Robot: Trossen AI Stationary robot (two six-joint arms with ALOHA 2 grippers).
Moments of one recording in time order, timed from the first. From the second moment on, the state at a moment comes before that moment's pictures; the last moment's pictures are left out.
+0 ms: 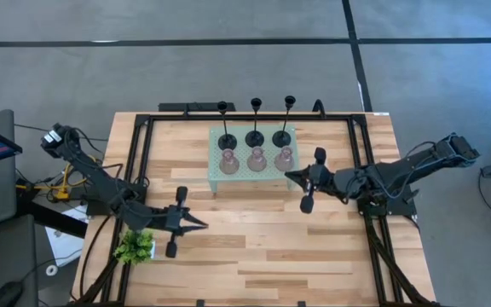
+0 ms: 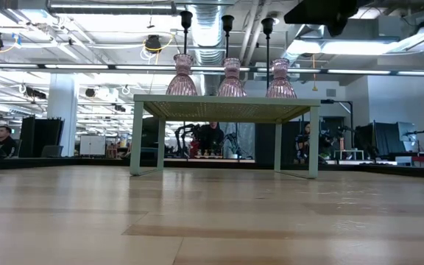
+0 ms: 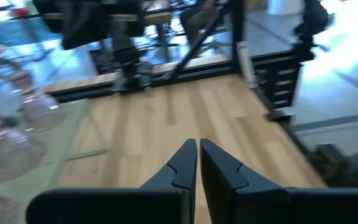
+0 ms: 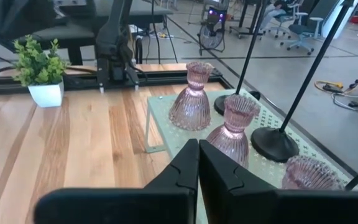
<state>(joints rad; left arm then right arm) -0.72 0.87 0.67 0.10 -0.60 0.02 0.32 1.02 0.70 0.01 0.64 0.08</state>
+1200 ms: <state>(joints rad) -0.20 1.03 0.72 0.16 -0.54 -0.16 0.33 1.02 0.70 -0.12 0.73 0.15</state>
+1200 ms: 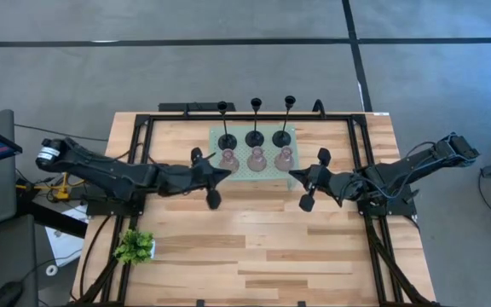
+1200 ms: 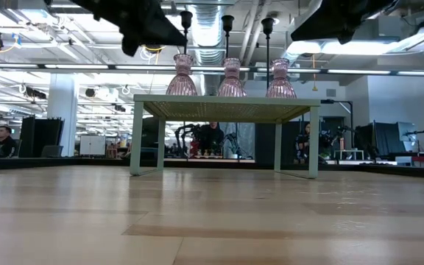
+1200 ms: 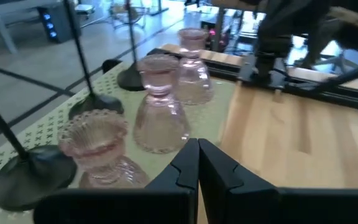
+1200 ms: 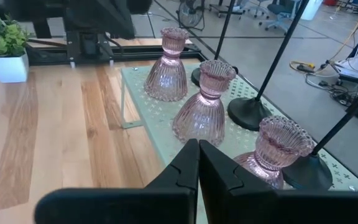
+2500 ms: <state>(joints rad) -0.20 1.21 0.72 0.43 -0.75 -0.11 0.33 1.02 0.70 -0.16 0.74 0.15</state>
